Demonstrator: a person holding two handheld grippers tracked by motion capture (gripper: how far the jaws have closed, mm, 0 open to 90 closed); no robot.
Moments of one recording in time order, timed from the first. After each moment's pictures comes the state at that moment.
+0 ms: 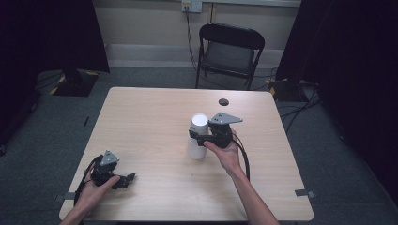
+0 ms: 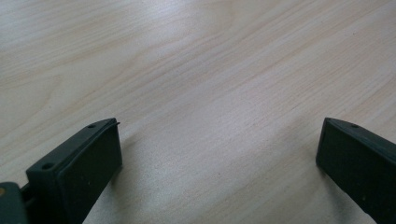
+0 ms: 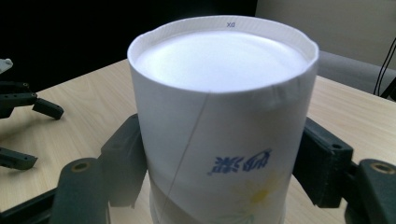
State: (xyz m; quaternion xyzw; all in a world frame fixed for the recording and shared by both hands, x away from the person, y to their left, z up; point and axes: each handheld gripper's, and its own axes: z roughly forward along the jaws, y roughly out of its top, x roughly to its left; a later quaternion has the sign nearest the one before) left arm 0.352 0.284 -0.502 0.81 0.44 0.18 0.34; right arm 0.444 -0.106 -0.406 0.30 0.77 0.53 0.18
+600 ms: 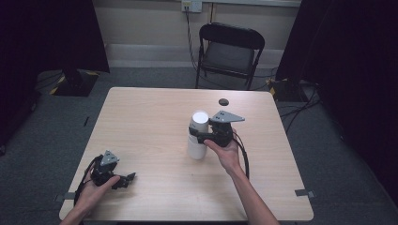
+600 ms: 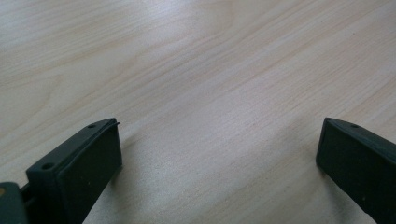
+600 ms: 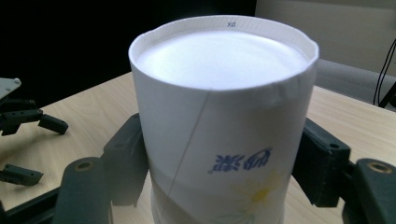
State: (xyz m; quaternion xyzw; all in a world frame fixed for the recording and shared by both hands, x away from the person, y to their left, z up) left arm 0.352 0.284 -0.502 0.81 0.44 0.18 0.34; right arm 0.443 -0.106 -0.398 0.31 0.76 0.55 0.18
